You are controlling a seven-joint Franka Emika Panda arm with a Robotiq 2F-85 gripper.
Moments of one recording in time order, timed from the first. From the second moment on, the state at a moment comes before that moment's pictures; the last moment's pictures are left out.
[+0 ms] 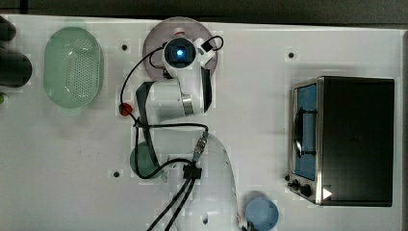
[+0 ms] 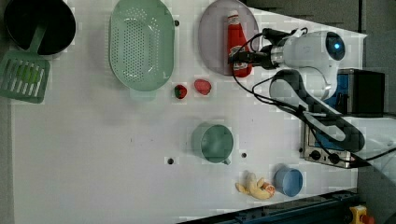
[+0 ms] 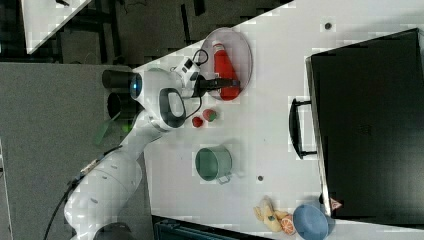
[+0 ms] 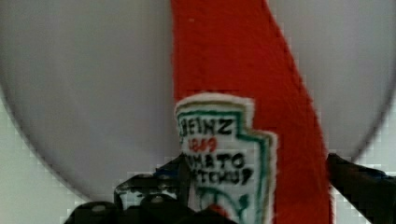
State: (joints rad) arm -0.01 0.75 0.12 -1.75 -0.16 0.94 -0.54
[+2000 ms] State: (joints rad) arm -0.11 -0.03 0.02 -1.98 -0.01 0.39 -0.54
